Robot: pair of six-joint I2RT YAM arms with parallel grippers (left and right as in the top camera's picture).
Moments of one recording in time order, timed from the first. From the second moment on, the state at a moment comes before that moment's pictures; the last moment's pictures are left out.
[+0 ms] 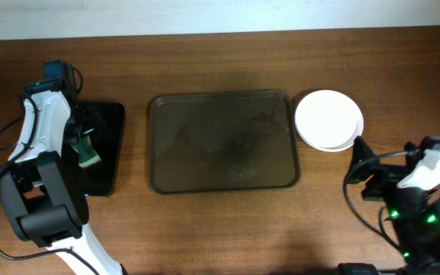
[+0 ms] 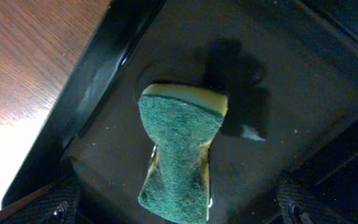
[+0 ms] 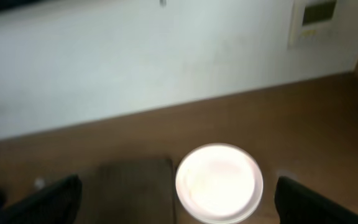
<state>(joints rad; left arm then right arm) 0.24 2.02 1.59 -1.01 -0.24 -0.32 -0.06 0.51 0.91 -0.64 -0.07 0.20</state>
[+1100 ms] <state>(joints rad) 0.24 2.02 1.59 -1.01 -0.24 -0.32 0.02 0.02 0.01 -0.08 -0.02 0.18</state>
